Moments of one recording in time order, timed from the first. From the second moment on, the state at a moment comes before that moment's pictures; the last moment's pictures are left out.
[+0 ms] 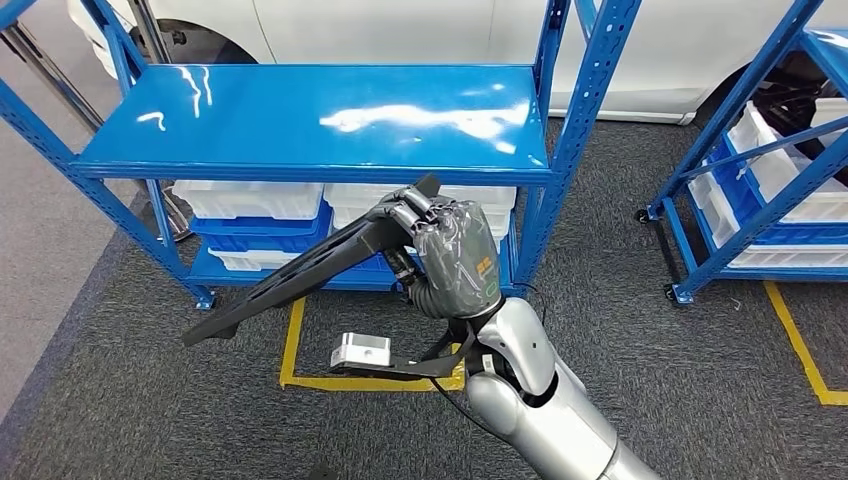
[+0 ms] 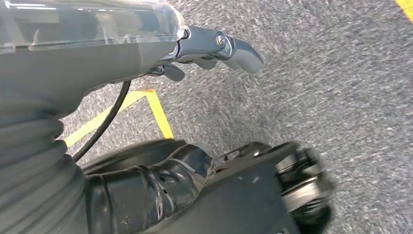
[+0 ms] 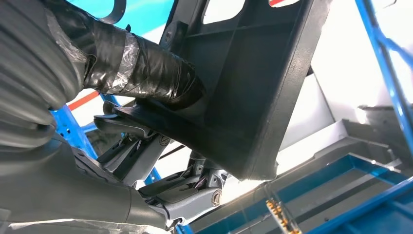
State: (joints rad) left arm -0.13 -0.23 0.91 -0.22 -1.26 0.23 -0.17; right arm -0.54 0.07 0.72 -1.58 0.84 -0.46 -0.15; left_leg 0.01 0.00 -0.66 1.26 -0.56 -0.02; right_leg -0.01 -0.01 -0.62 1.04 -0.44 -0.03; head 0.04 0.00
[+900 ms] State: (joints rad) left arm -0.13 -0.23 0.90 -0.22 -1.25 0.24 -0.18; right arm -0.52 0.05 0.73 -1.56 0.81 -0.45 -0.17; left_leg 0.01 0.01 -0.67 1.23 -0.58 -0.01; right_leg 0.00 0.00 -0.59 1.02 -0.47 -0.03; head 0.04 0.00
